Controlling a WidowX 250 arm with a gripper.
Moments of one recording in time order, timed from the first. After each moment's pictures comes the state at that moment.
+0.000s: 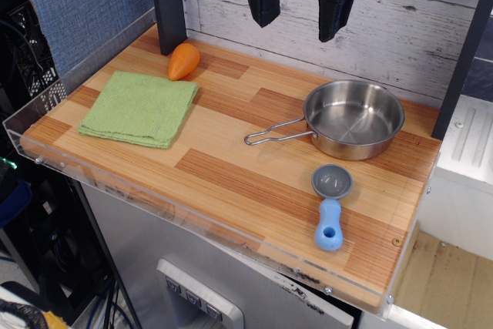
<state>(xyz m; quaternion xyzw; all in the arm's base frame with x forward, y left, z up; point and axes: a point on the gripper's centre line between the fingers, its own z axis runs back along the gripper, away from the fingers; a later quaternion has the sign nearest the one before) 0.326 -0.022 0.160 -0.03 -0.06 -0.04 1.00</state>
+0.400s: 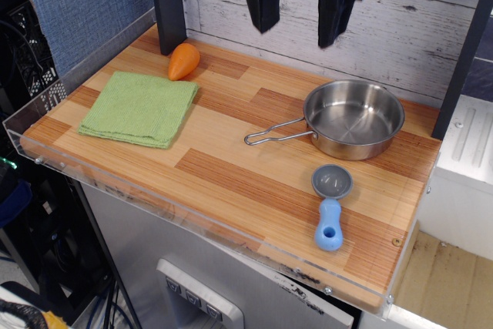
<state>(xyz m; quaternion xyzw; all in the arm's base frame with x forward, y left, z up) 0.326 -0.022 0.149 -0.03 -0.04 -0.03 1.00</state>
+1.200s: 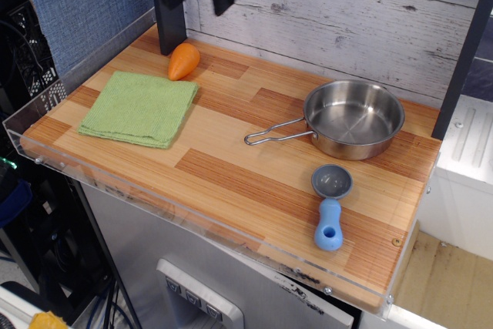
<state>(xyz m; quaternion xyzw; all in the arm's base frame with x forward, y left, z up) 0.359 0.116 0.124 -0.03 -0.03 0.04 1.00</state>
